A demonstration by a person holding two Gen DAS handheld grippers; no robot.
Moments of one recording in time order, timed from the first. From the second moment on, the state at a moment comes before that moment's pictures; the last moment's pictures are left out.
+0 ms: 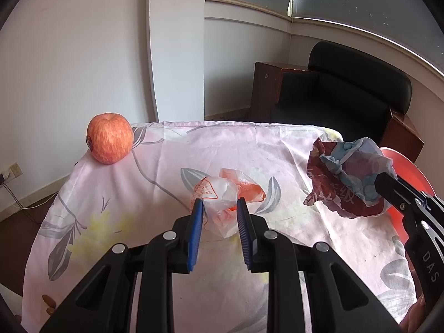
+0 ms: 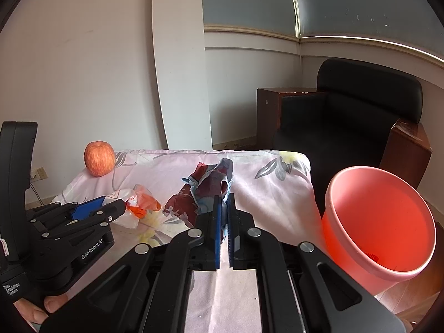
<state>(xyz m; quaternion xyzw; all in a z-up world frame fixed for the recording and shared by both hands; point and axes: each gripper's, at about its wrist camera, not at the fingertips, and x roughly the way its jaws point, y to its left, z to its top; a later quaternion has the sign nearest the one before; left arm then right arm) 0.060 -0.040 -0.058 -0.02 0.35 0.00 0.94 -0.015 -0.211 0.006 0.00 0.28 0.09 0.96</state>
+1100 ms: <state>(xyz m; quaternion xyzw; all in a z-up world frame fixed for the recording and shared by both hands) 0.050 -0.054 -0.049 -0.02 0.31 -0.04 0.95 -0.021 -0.243 0.011 0.07 0.26 0.09 0.96</state>
